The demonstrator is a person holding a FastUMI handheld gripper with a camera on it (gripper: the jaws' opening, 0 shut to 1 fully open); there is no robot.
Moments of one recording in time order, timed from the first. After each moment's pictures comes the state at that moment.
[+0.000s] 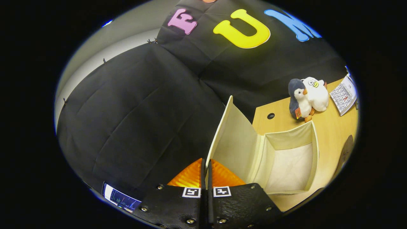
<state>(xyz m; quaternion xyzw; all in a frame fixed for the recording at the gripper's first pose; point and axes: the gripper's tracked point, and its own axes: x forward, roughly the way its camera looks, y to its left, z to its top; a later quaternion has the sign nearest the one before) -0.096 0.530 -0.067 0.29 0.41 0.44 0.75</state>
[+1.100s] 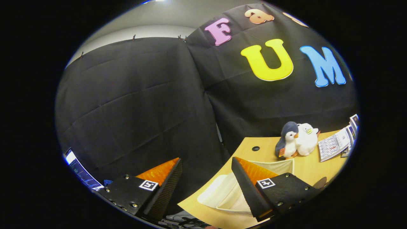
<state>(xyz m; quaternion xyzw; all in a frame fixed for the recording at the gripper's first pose) -0.065 0.486 -0.068 0.14 0.27 0.43 0.85</state>
